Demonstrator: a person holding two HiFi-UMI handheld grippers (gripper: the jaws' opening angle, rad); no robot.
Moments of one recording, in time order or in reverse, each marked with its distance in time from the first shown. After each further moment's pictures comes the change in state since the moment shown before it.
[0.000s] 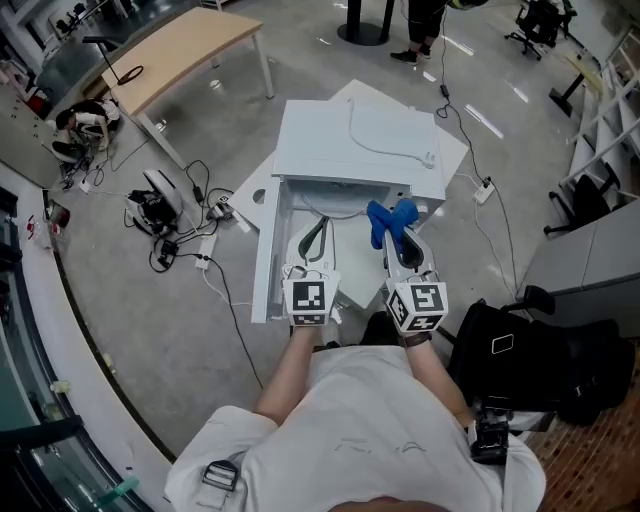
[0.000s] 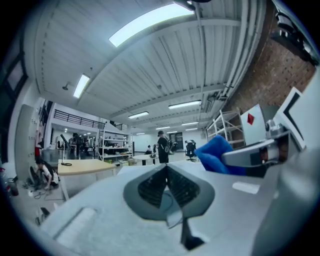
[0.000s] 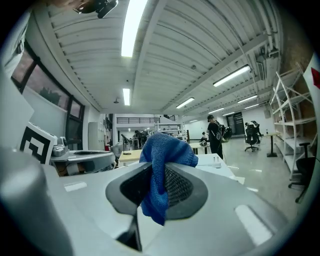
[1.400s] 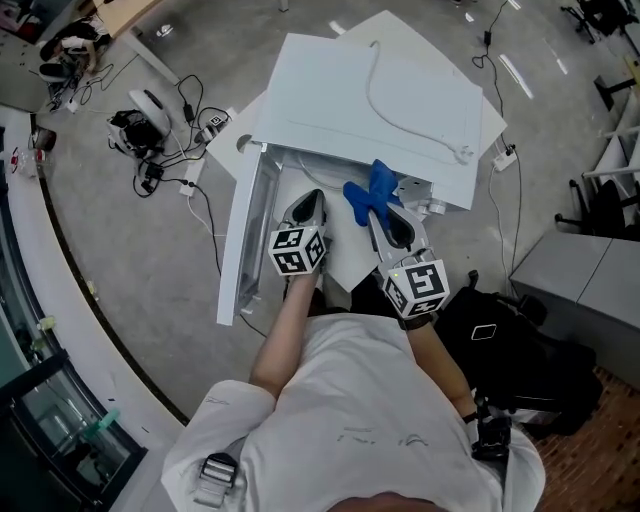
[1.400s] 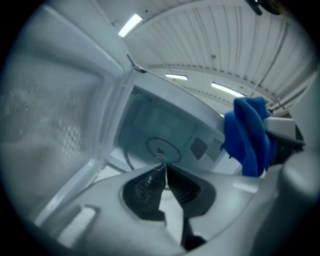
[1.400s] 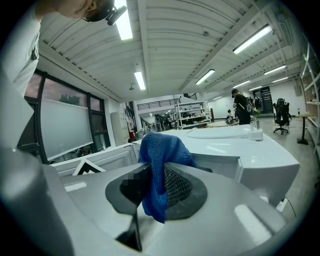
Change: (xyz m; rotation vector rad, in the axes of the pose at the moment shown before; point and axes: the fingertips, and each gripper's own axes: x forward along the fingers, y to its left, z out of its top) left arm 0.077 0.022 -0.219 -0.592 0.415 0.135; right arm 0.088 -0.012 -0.075 0.035 0.225 0.298
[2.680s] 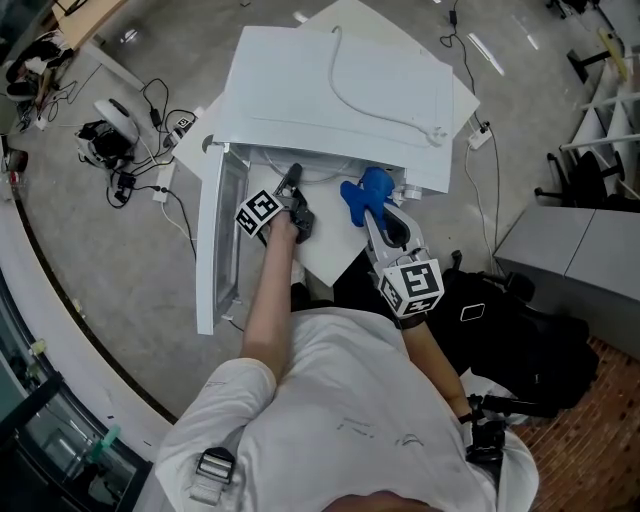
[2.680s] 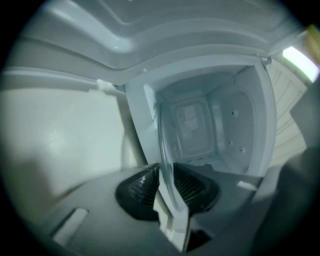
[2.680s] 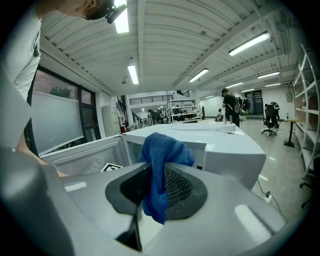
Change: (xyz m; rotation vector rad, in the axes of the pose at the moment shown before) left arm 0.093 0.050 -0.050 -0.810 -0.005 -0.188; right arm -0.032 -0.034 -0.026 -0.011 0.061 -0.112
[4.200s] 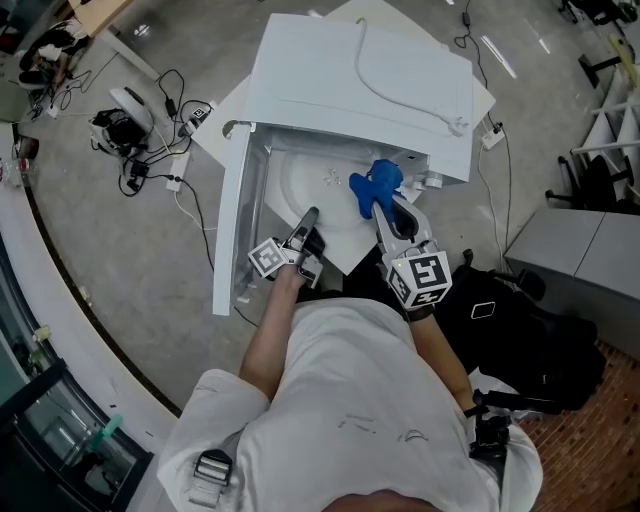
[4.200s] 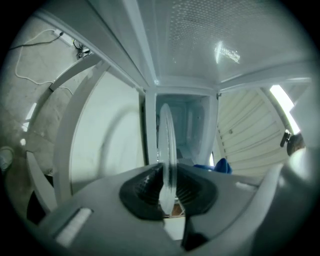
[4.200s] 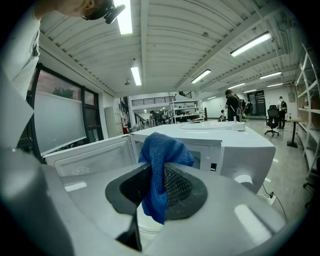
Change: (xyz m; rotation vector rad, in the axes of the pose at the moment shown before) left arm -0.128 -0.024 -0.065 -0.204 0.060 -0.318; right arm 0.003 0.030 -0.003 -0.007 -0.018 0.026
